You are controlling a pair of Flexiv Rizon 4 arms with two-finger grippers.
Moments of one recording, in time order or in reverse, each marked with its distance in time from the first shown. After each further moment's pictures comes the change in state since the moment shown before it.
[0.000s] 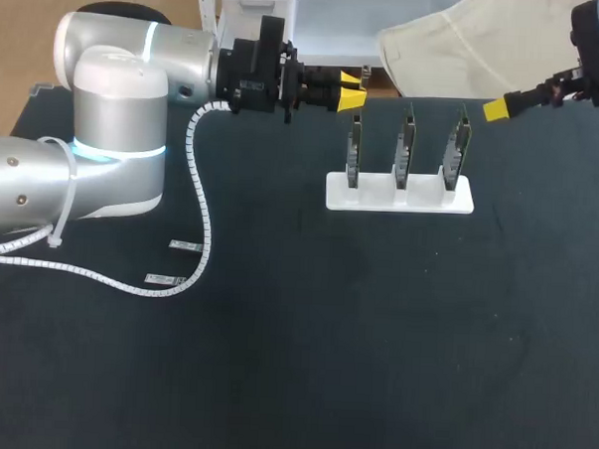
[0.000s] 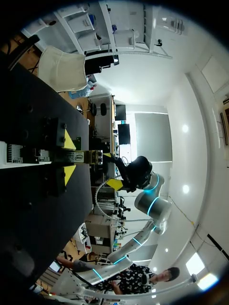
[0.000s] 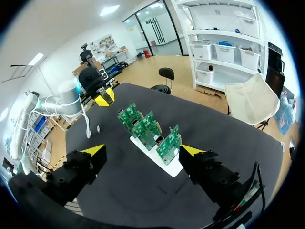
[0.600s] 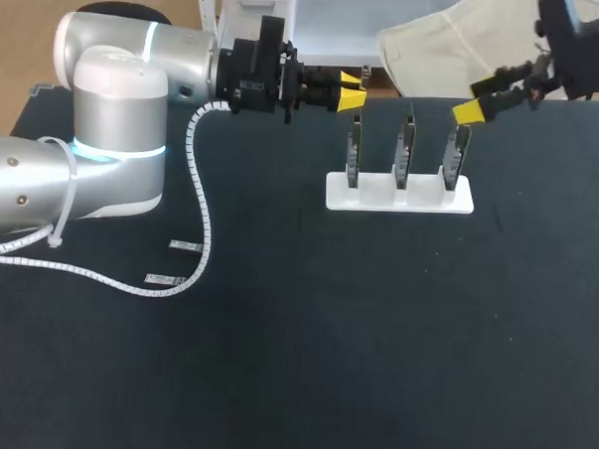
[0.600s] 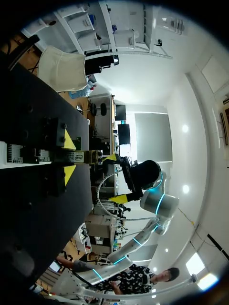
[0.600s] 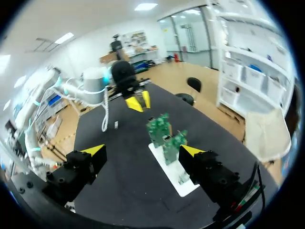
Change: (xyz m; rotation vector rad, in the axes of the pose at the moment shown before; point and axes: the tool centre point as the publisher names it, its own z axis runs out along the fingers) left arm 0.000 0.000 0.000 0.000 0.000 0.000; right arm -0.018 0.054 0.024 -0.178 0.008 -0.303
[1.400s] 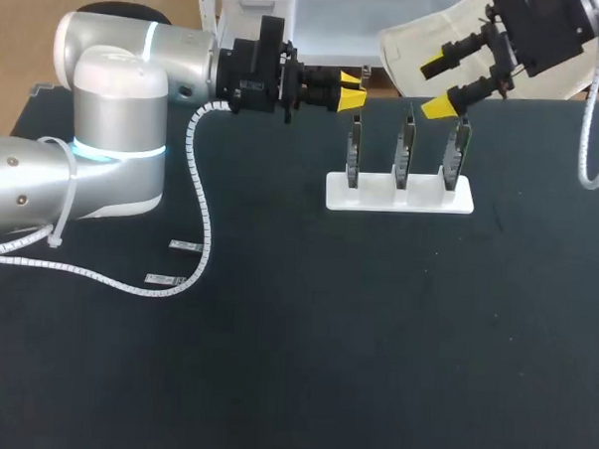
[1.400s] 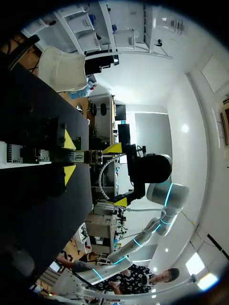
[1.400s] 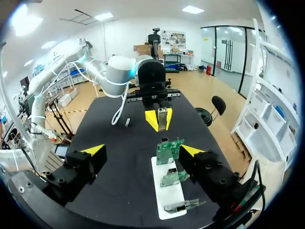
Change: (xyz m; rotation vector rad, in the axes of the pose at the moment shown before) left arm 0.000 0.000 0.000 0.000 0.000 0.000; right arm -0.035 0.005 0.035 -0.147 0.031 -0.292
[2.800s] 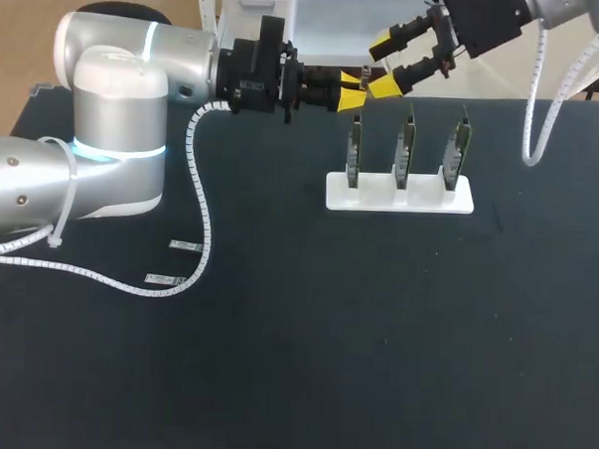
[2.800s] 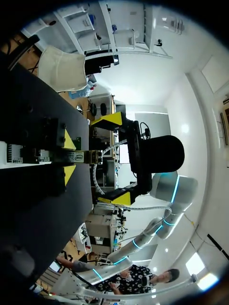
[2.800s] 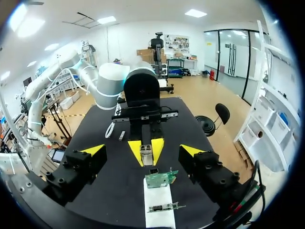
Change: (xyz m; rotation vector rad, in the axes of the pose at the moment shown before) left arm 0.000 0.000 0.000 0.000 0.000 0.000; right arm -0.042 -0.029 0.048 -0.026 -0.033 -0.025
